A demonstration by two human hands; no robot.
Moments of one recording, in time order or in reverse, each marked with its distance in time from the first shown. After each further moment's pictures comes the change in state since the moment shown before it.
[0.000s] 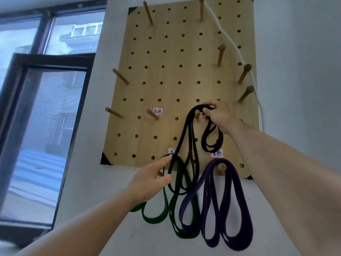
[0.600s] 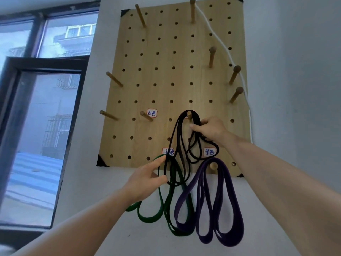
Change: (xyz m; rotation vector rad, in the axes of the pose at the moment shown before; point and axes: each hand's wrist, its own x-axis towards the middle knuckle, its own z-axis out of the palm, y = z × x) left_hand 0.002 0.005 0.000 -0.020 -0.015 -0.067; right_hand -0.024 0.029 -0.005 -0.286 -0.098 0.086
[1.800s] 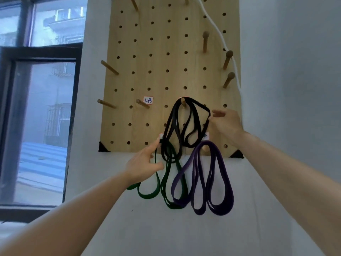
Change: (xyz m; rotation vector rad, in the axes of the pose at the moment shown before) left_hand -0.017 0.024 -0.004 0.118 0.020 -0.016; right_hand -0.068 0.020 -0.040 0.210 0.199 0.050
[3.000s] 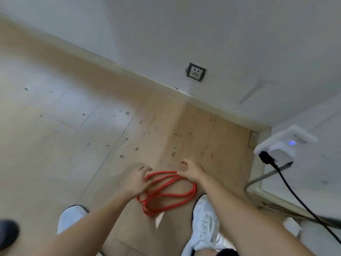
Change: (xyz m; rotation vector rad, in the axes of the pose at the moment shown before) left_hand -0.666 -0.199 0.323 -0.020 -0.875 -0.930; right_hand -0.771 0.359 0.088 -0.481 -1.520 0.924
